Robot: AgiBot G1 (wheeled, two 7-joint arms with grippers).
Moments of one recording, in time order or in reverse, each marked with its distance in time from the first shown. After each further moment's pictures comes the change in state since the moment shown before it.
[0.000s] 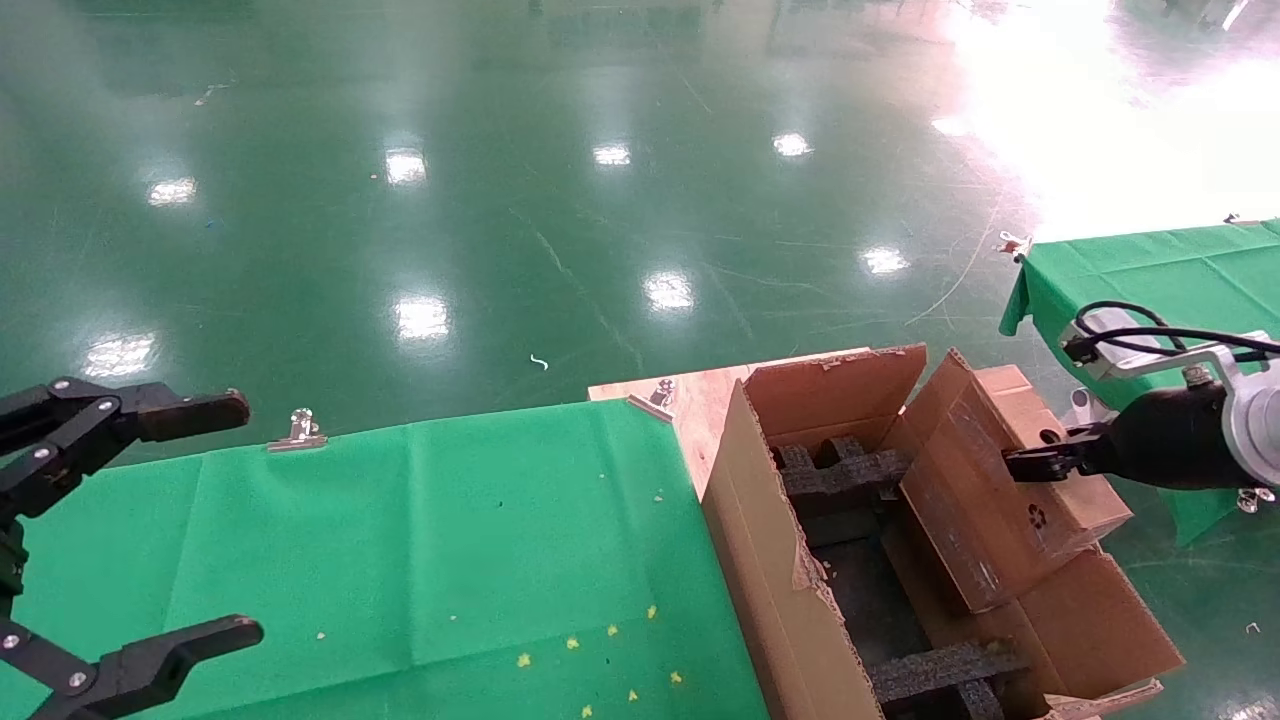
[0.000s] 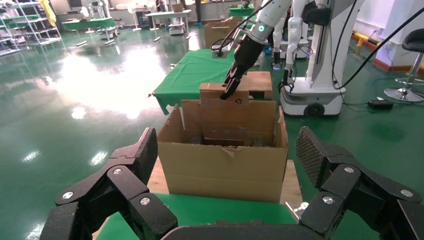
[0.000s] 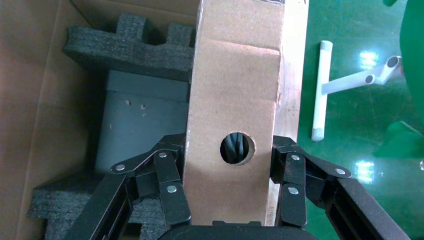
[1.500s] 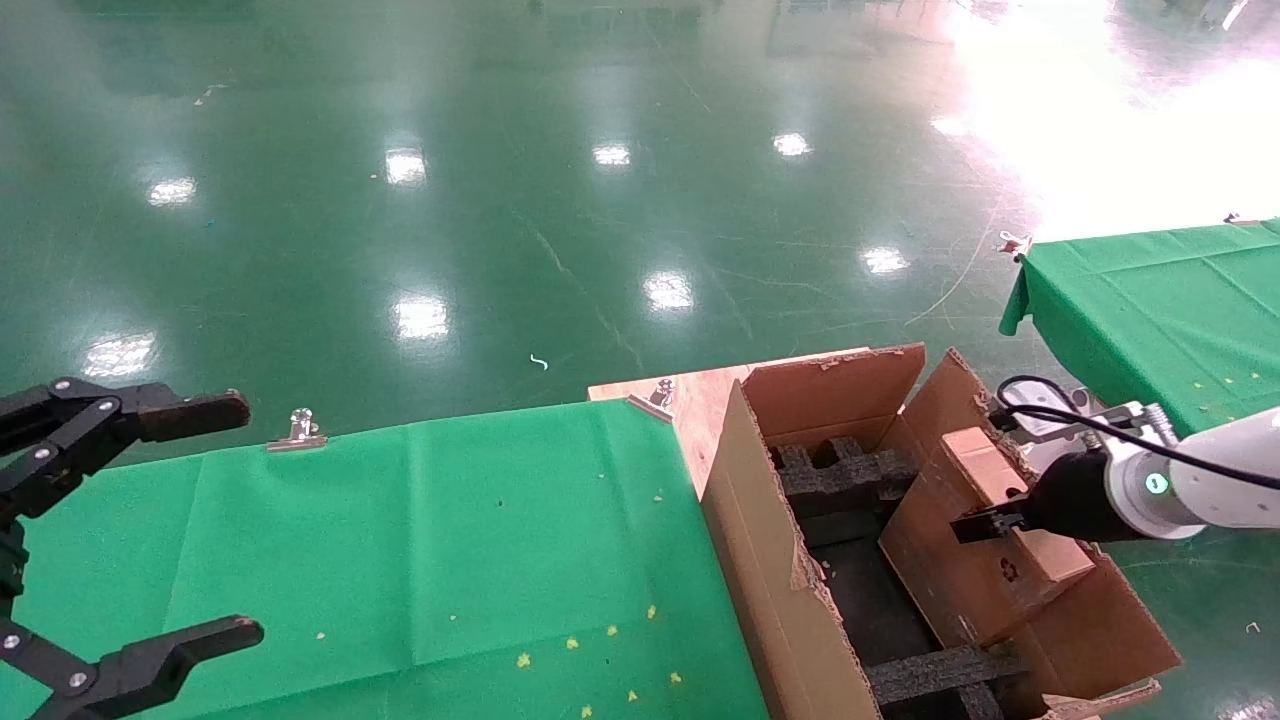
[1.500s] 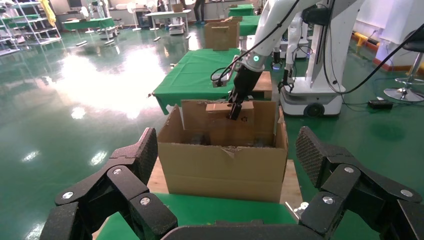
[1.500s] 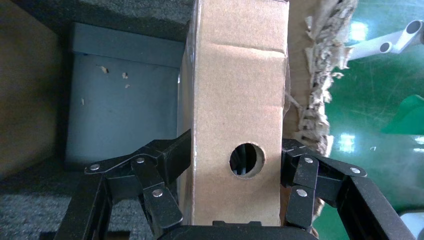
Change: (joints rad) left arm 0.000 -0.001 0.002 0.000 -0.001 -0.001 0.001; right arm -0.235 -0.171 -0.097 -0.025 -0.141 0.187 0.284
